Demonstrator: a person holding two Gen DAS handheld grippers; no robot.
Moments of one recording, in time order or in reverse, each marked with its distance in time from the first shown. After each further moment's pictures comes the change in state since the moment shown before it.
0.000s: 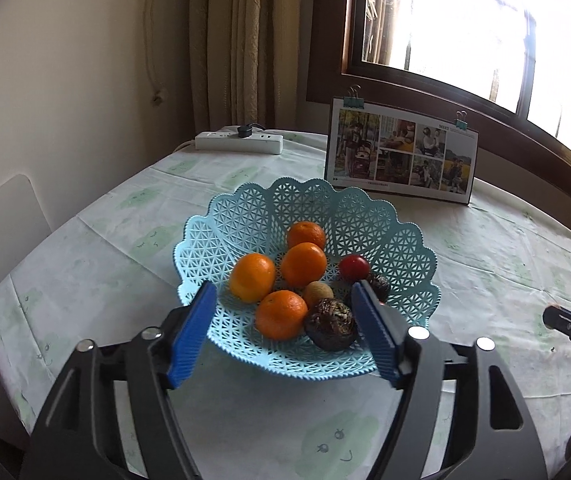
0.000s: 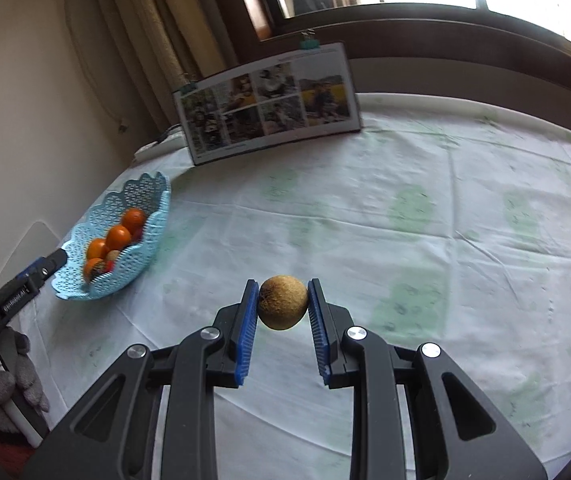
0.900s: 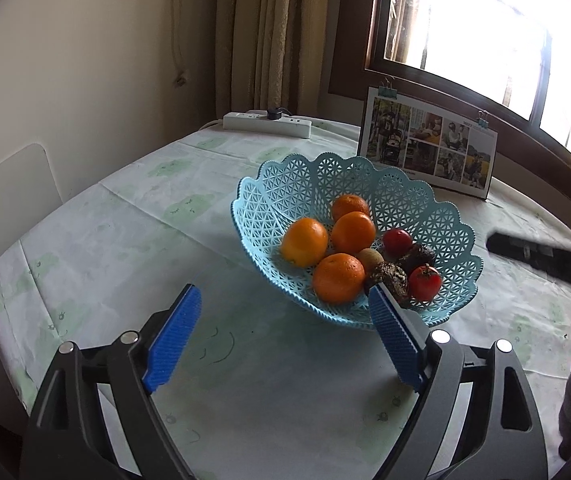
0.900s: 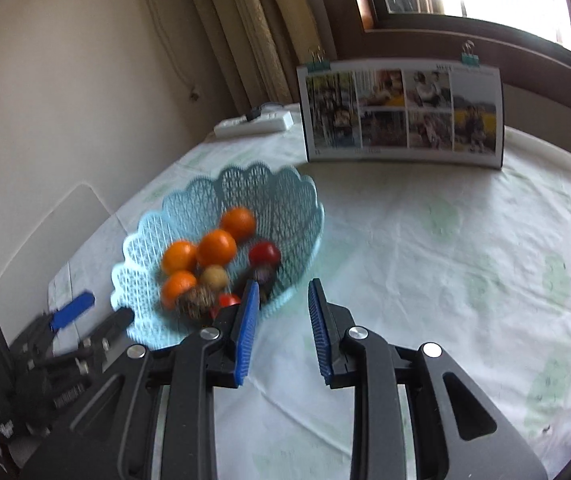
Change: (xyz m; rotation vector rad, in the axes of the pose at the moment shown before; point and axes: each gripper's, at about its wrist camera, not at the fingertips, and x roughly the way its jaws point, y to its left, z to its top) left arm 0.000 0.042 -0.026 -0.064 0.022 0.013; right arm 0.050 0.122 0.020 -0.168 0.070 0.147
